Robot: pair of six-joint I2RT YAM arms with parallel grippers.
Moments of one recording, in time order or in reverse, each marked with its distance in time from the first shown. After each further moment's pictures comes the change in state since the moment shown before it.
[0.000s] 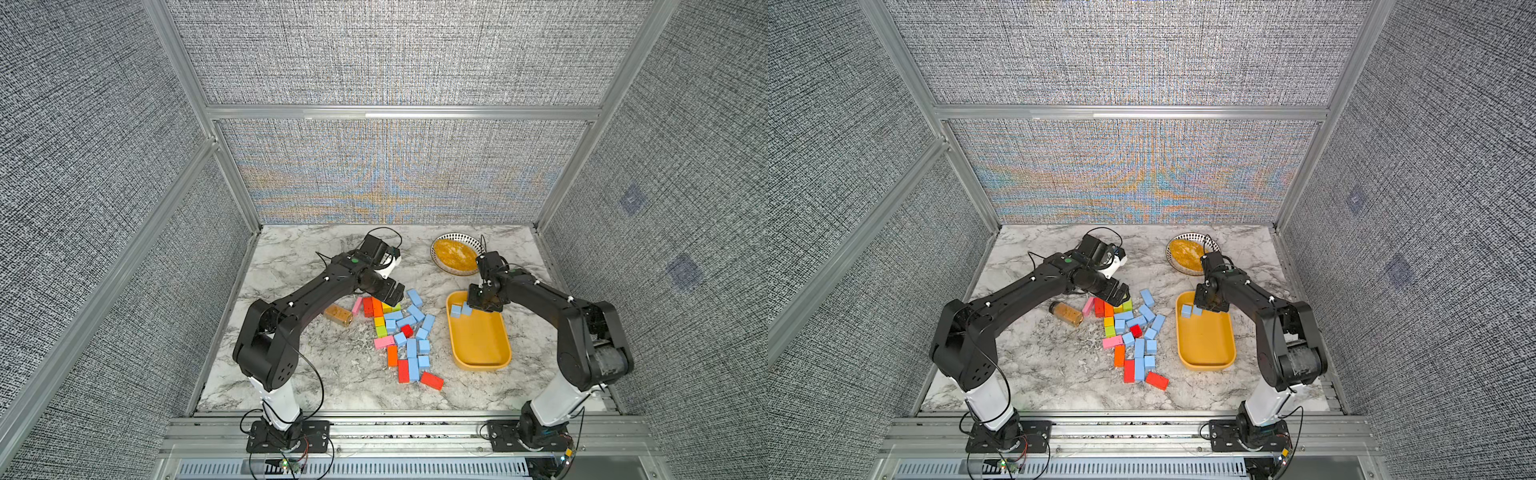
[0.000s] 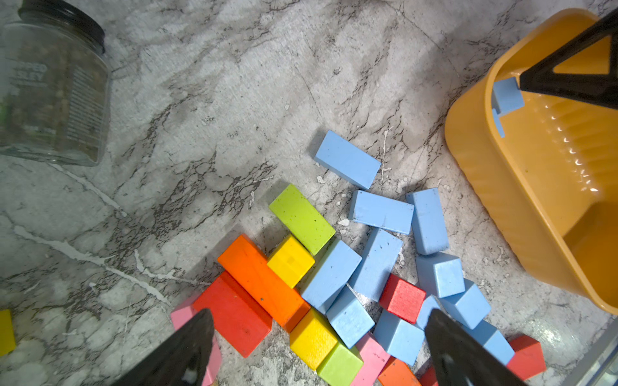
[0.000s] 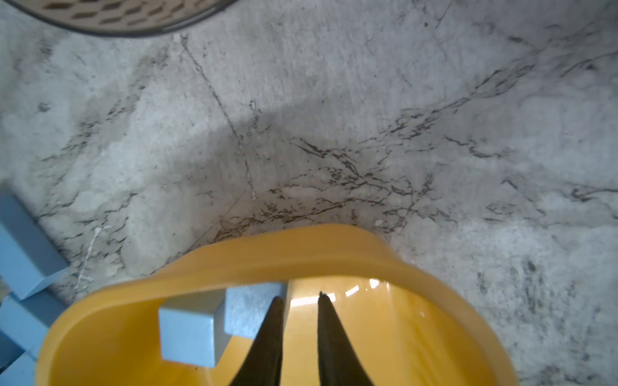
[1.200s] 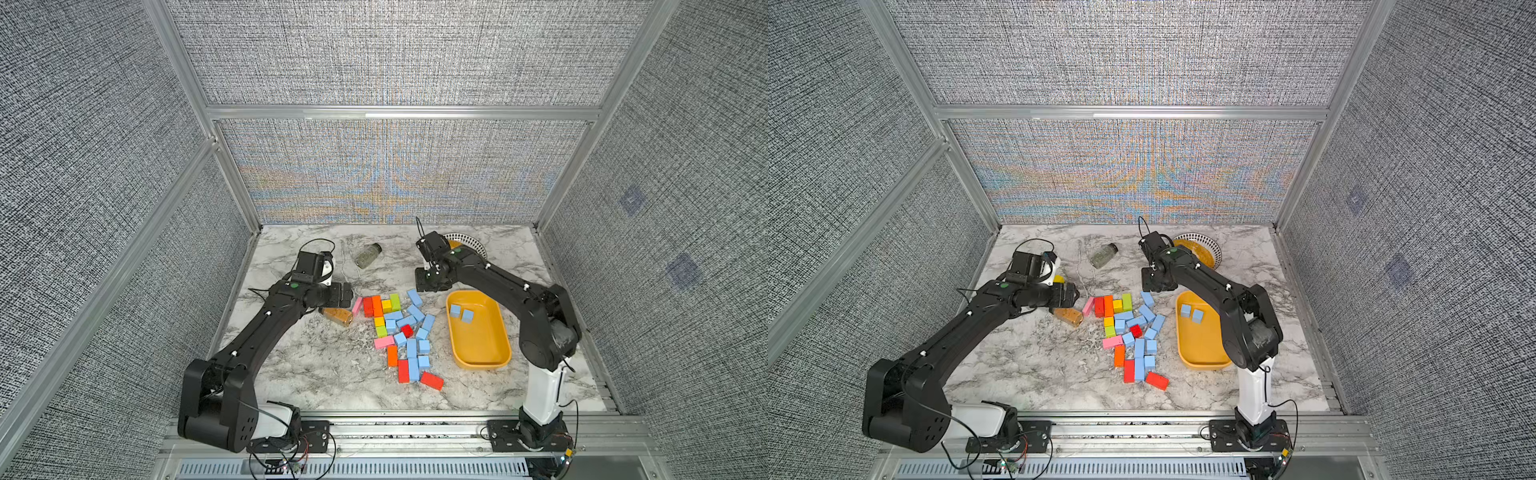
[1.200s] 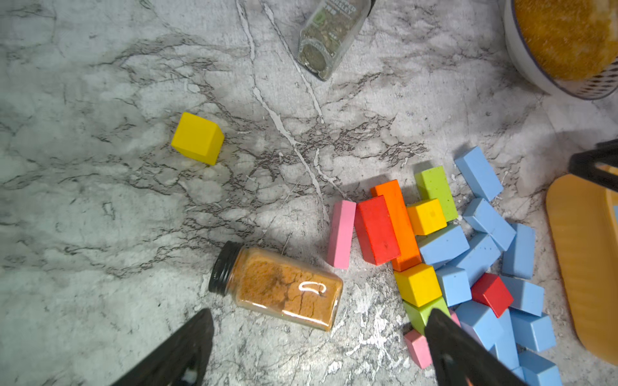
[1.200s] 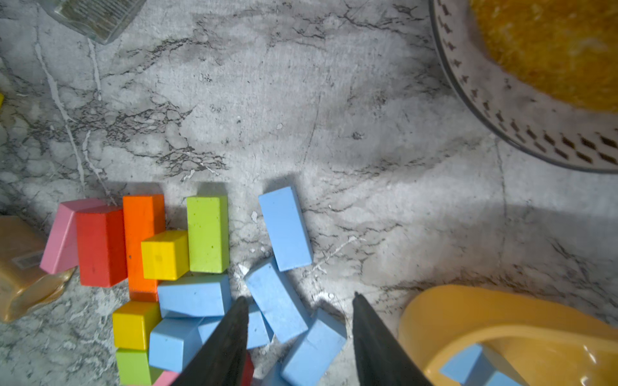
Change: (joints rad) left arm 0.335 -0.423 -0.429 0.128 -0.045 -0.186; right arm 0.343 0.264 0.529 -0.185 0.003 -0.010
